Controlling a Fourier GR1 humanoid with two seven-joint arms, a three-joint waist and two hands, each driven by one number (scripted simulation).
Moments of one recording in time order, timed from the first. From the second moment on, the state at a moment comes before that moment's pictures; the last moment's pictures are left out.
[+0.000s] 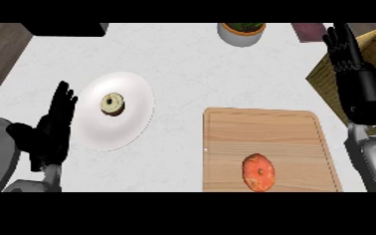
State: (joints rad) left arm -0.04 0.38 -0.17 -1.52 0.29 0.43 0.02; right arm -0.31 -0.45 0.06 -1.56 -0.14 -0.17 -0.11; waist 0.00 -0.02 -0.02
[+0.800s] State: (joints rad) left arm -0.15 0.50 -0.23 -1.42 0.23 0.29 0.16; right arm 0.19 -0.08 0.20 -1.79 -0.11 -0.17 -0.77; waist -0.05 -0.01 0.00
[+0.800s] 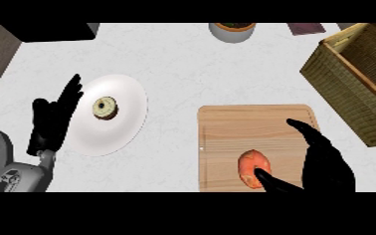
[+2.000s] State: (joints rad) left arm -0.21 0.47 -0.22 -1.38 0.19 0.23 0.19; right arm 0.84 -0.64 0.03 -2.39 0.29 0.01 -0.08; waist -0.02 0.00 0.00
